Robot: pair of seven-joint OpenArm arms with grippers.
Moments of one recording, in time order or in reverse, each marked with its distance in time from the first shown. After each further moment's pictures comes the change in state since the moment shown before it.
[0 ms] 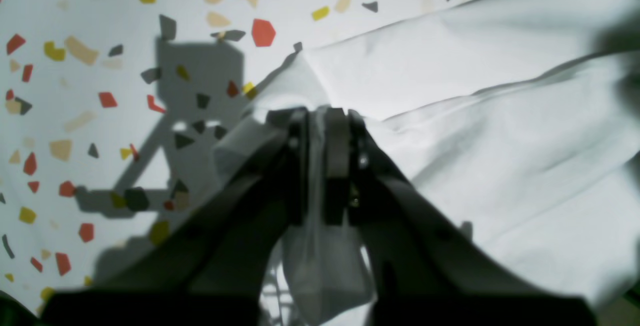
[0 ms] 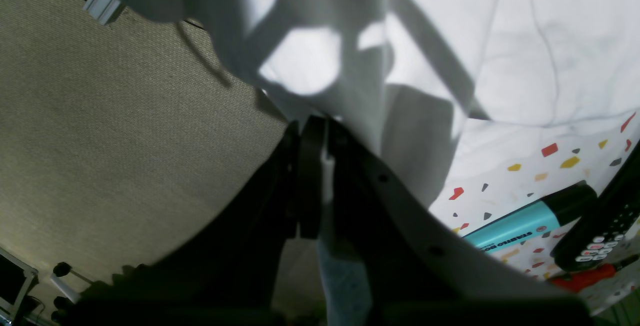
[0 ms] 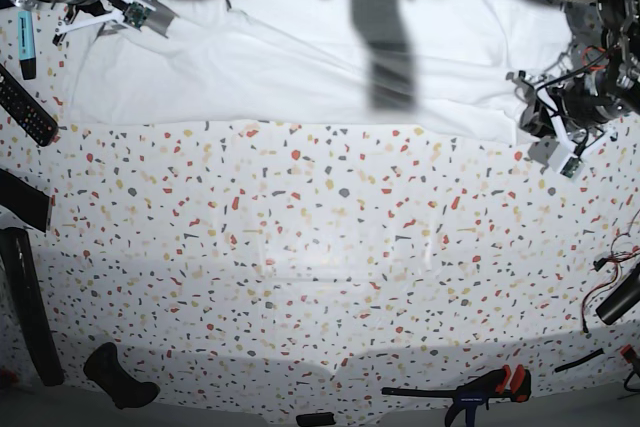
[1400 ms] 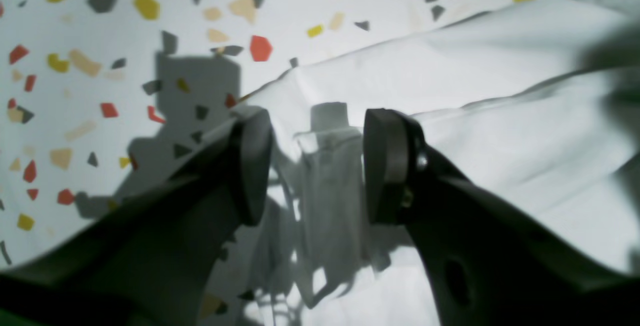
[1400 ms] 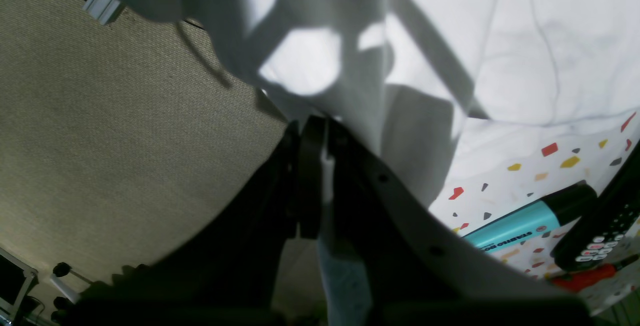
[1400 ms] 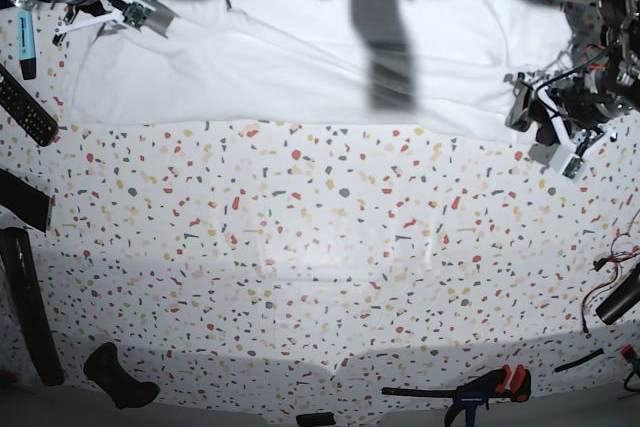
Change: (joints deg) left arm 0.5 0.0 0.0 0.3 -0.7 -2.0 -2.4; right arm 0.0 0.0 0.0 0.0 0.0 0.0 0.0
